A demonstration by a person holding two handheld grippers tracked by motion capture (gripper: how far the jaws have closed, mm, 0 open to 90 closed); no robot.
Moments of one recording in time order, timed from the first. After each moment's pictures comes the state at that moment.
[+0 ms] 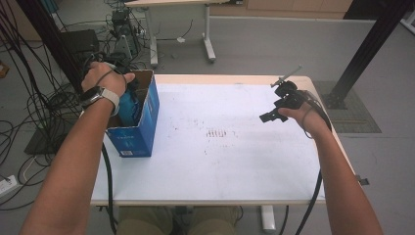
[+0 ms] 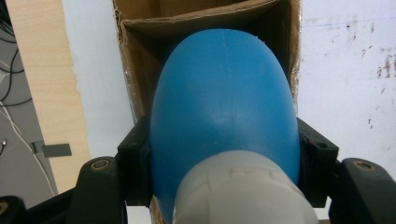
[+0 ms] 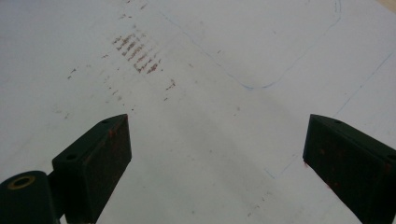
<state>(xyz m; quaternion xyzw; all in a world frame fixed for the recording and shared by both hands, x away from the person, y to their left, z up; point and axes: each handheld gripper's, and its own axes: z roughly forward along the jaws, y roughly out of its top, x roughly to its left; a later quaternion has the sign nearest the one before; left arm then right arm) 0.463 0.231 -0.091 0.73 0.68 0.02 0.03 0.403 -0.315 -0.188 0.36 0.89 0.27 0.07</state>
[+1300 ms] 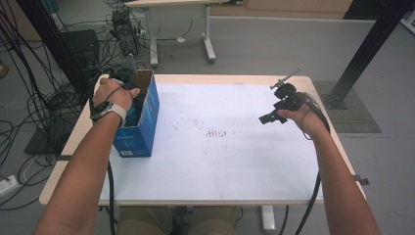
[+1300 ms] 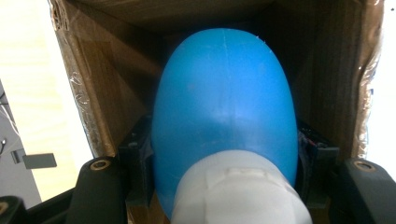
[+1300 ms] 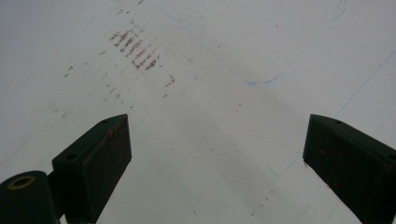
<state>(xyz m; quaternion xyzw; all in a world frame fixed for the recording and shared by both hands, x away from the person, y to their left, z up) 0.469 0.227 -0.138 0.74 0.68 0.02 0.01 0.404 -0.315 -0.194 0.36 0.89 0.27 0.07</state>
